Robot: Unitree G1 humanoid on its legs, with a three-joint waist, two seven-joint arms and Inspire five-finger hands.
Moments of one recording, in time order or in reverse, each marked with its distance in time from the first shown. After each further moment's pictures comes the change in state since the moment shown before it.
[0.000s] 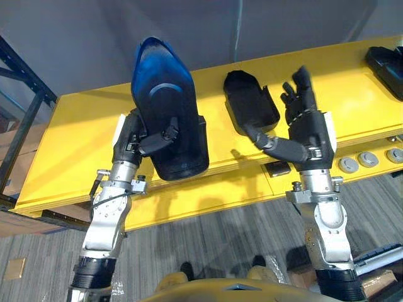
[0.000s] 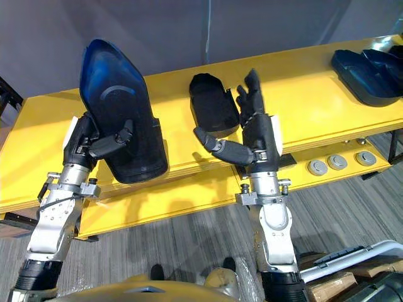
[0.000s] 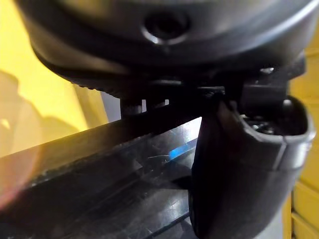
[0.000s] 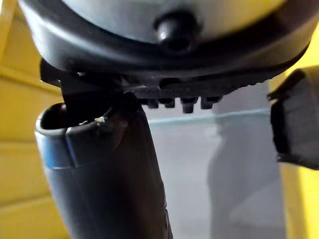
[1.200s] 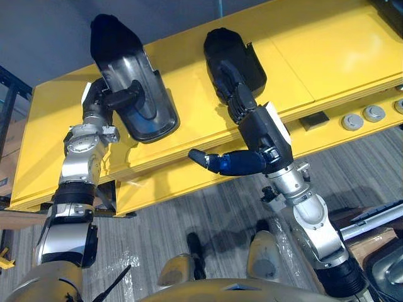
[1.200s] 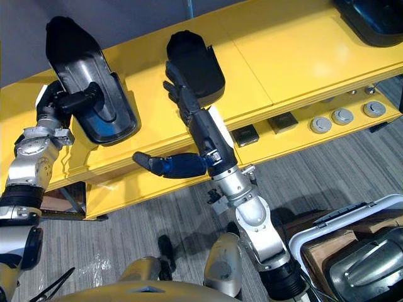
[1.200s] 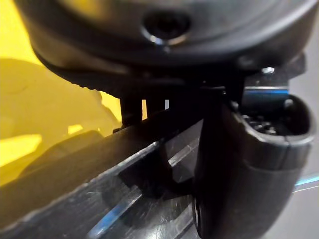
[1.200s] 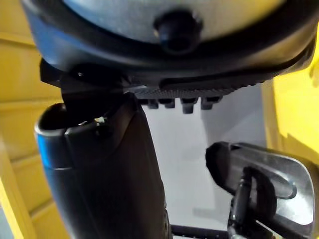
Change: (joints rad) left arm -0.541 0.206 0.045 0.682 -0.218 0.123 -0.013; right arm -0.103 -0.115 0.334 -0.162 0.052 0.035 0.066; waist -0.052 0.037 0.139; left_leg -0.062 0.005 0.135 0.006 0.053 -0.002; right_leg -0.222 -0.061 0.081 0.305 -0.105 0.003
